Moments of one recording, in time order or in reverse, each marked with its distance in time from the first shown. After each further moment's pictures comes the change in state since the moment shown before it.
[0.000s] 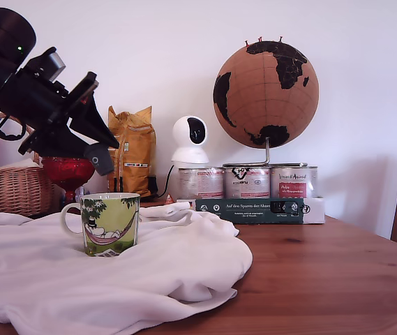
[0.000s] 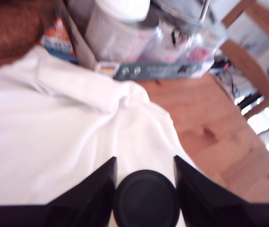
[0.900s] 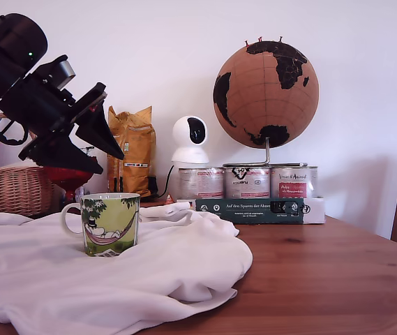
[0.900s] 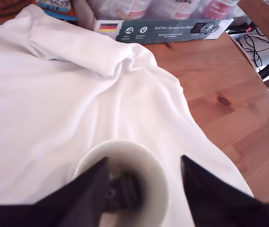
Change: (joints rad) arm -0.043 0.000 0.000 -0.076 -0.056 0.024
